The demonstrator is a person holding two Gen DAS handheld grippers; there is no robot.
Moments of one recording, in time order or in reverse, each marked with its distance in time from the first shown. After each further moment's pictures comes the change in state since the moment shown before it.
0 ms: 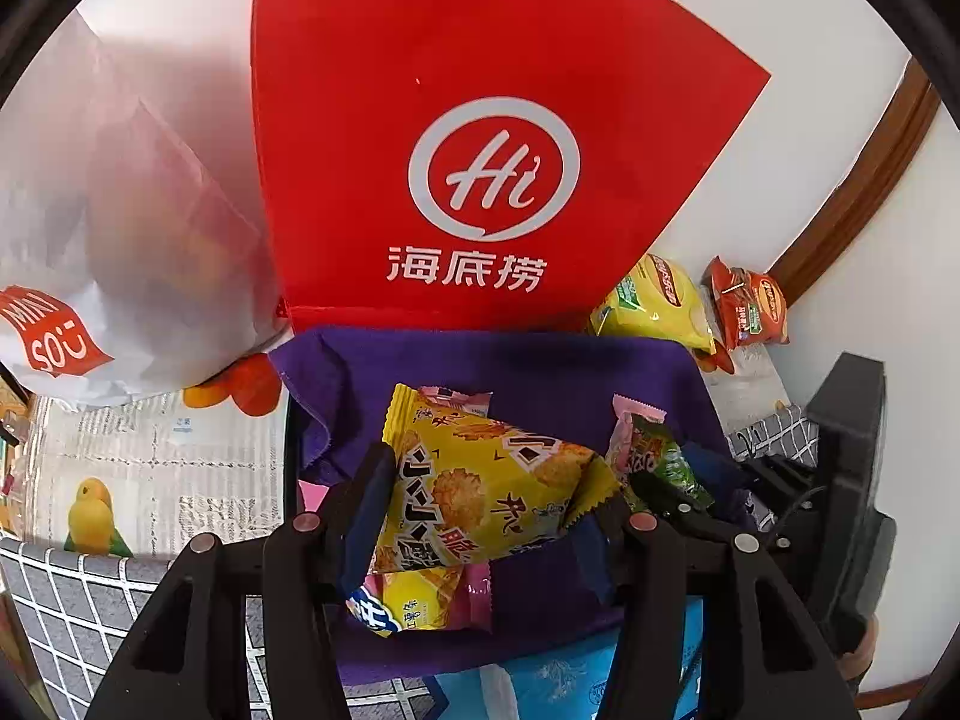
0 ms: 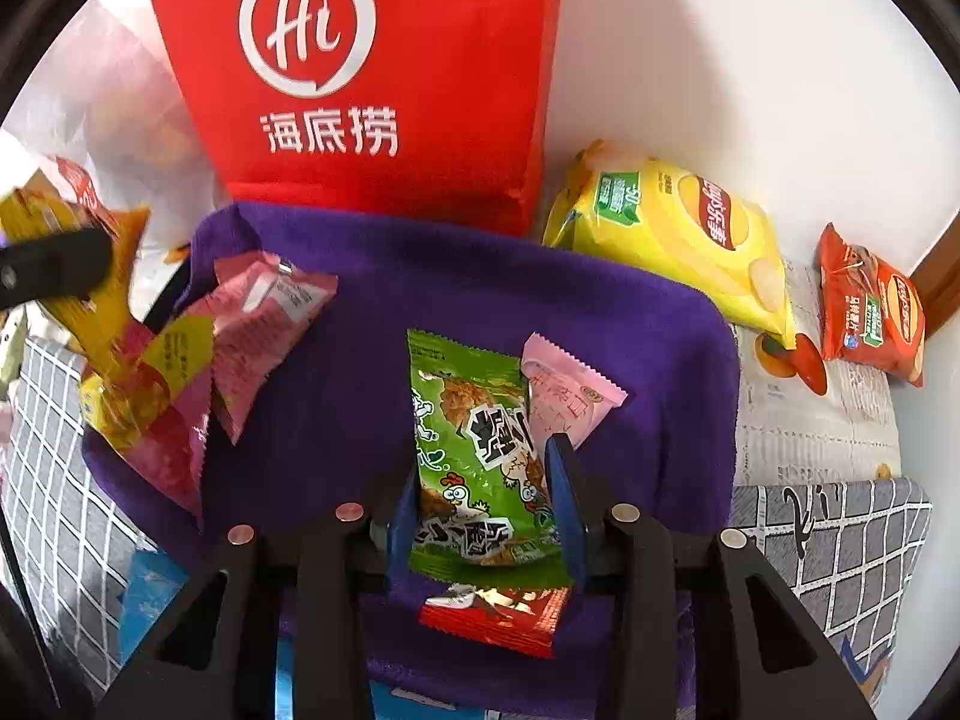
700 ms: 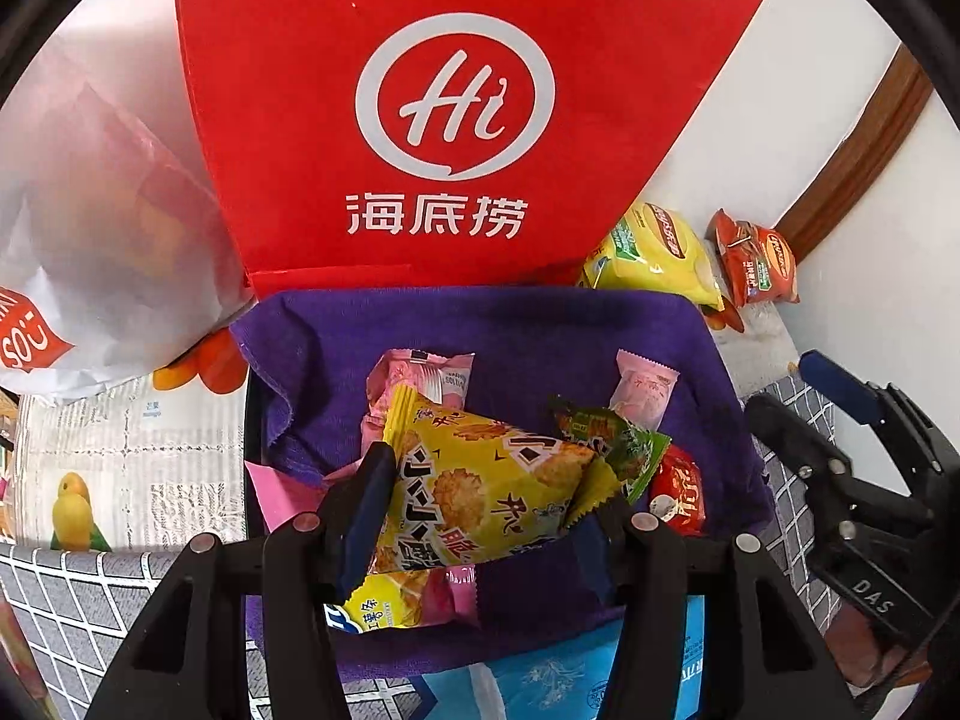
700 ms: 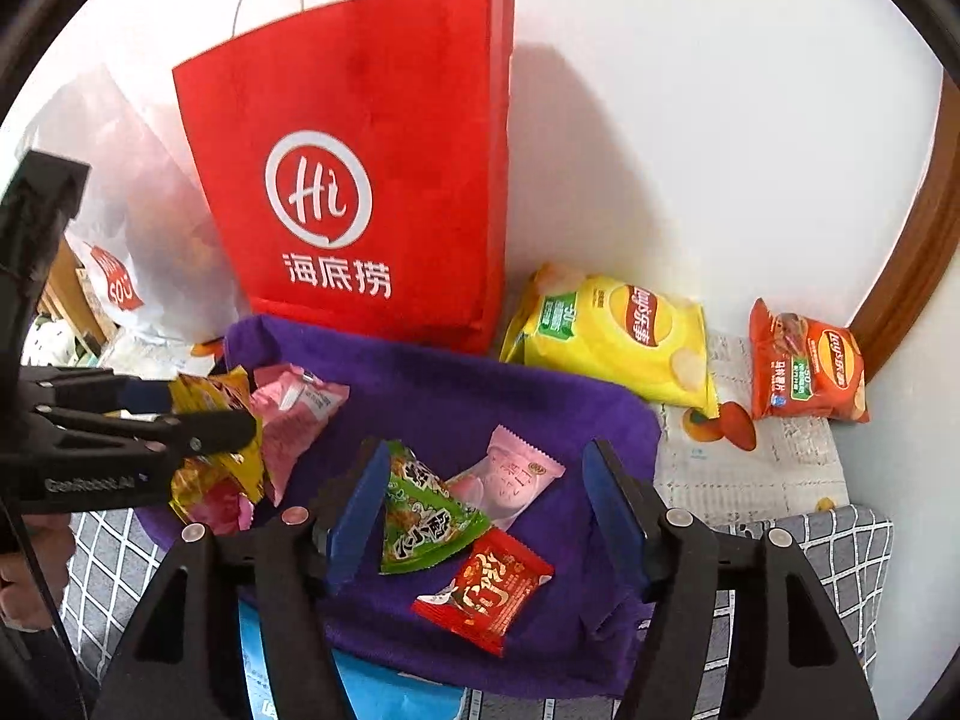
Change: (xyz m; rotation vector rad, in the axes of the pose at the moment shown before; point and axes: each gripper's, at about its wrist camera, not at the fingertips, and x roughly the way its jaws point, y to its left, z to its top) left arm 0.029 -0.014 -0.006 0.042 0.086 0.011; right arm -0.074 -0.010 0.006 0.032 -0.222 -0.038
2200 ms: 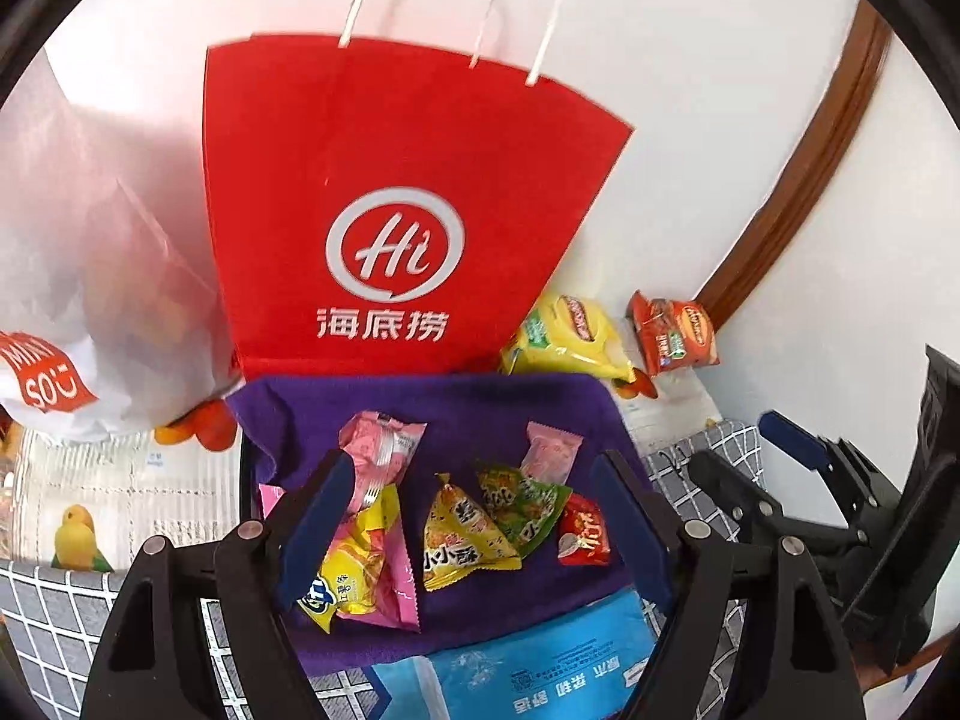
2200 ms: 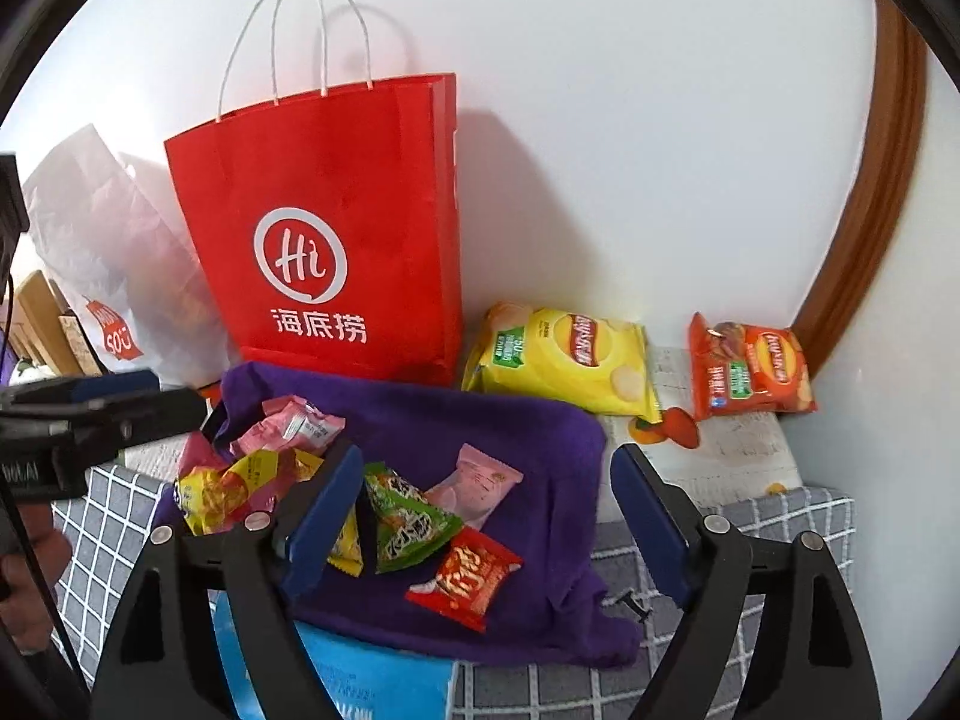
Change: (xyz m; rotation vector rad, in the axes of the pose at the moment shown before) left arm -0.079 -0.015 -0.001 0.020 -0.205 -0.124; right arm -0.053 -0.005 -0.002 0.070 -0.078 -0.095
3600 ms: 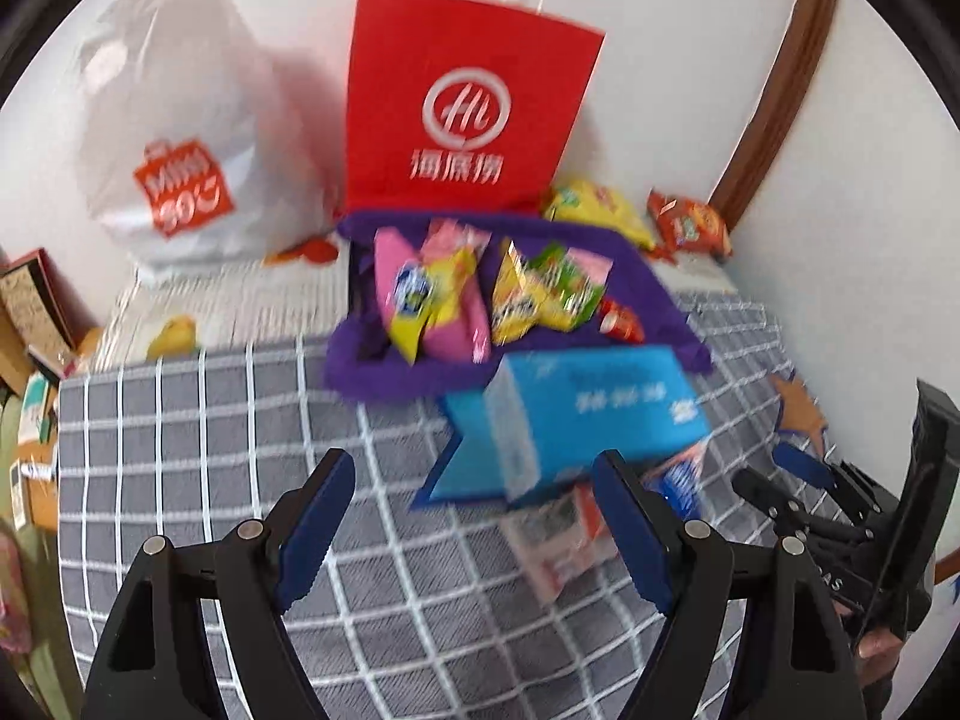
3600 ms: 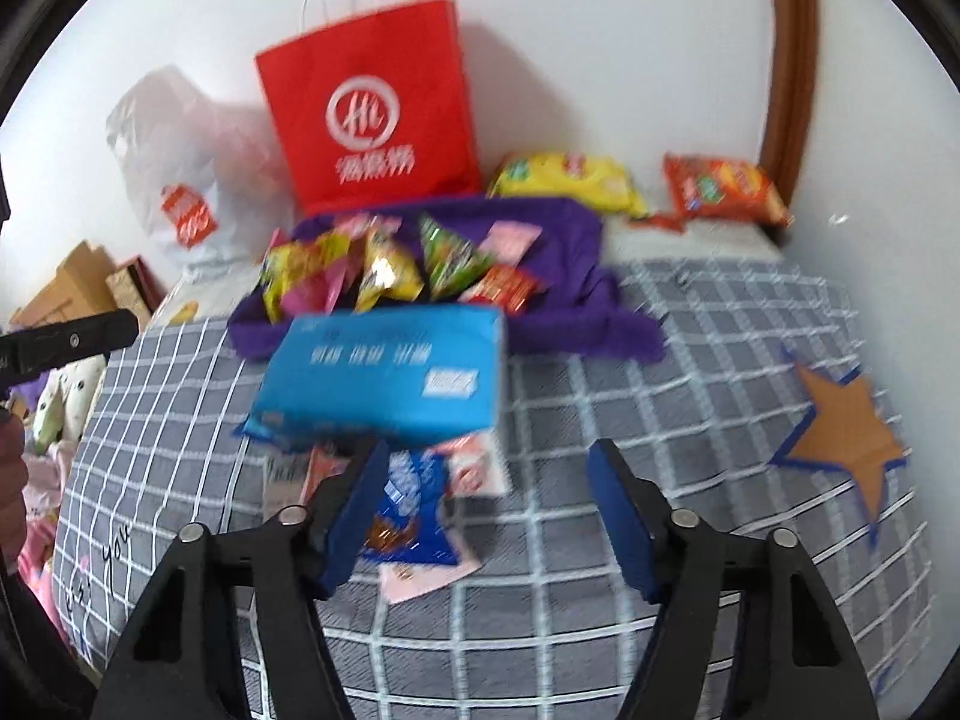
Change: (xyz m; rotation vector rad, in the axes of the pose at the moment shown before) left arm -0.093 0.018 -0.155 0.022 0.080 0.127; right arm -0.083 0.012 -0.177 0.113 0.111 0.095
